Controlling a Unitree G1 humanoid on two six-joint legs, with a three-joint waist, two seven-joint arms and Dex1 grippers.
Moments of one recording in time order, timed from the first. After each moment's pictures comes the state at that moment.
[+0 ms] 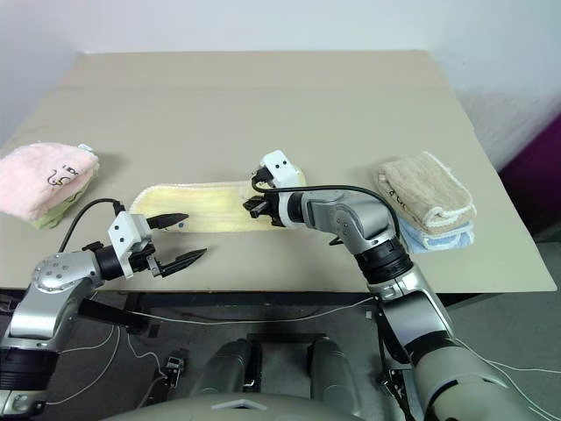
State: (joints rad) left arm -0.04 0.67 0.11 -0.09 -0.32 0.04 -0.95; right arm -0.78 -0.28 0.29 0.09 0.64 0.98 0.43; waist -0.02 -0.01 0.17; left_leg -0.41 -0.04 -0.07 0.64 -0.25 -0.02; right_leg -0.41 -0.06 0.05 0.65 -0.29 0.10
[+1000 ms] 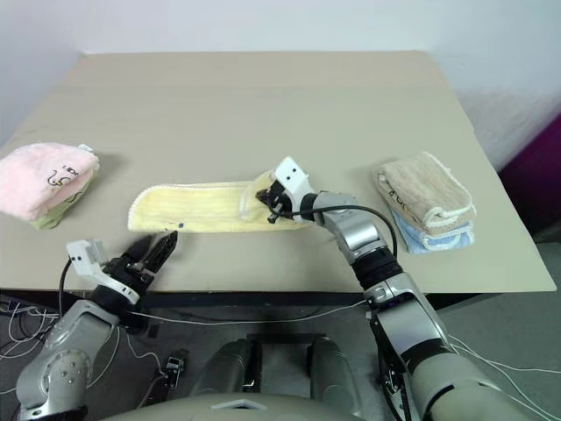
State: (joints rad) left arm 0.24 0.26 0.36 -0.36 -0.80 0.46 -0.36; right arm -0.71 -0.24 0.33 0.48 0.17 0.23 0.74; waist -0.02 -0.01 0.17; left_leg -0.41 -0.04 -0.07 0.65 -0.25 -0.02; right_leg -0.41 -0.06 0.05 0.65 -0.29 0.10
